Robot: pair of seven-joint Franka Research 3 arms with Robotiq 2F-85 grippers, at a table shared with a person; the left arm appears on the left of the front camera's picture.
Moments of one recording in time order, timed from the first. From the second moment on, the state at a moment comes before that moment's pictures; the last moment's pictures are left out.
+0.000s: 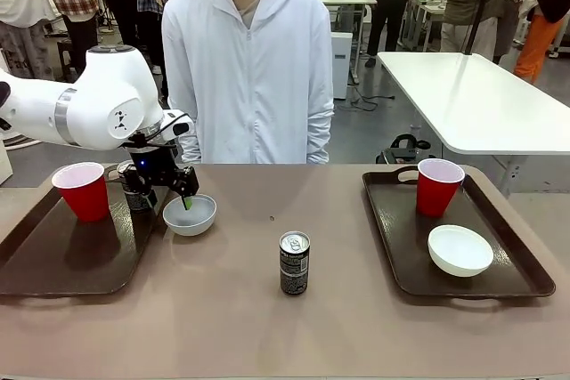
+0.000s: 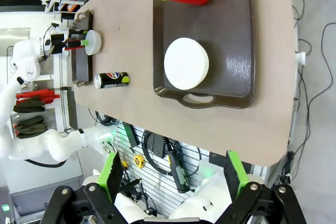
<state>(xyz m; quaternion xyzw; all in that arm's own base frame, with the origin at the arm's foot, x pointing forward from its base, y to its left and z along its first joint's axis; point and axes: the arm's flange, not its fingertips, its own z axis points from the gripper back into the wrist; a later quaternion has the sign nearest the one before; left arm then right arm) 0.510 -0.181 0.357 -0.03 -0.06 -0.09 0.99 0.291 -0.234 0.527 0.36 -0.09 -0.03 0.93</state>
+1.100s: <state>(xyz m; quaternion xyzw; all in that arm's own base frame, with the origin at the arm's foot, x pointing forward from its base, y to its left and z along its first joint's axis) 0.509 -0.184 0.354 -0.01 -0.04 -0.09 1.00 0.291 -0.234 0.527 0.36 -0.09 -0.03 0.93</state>
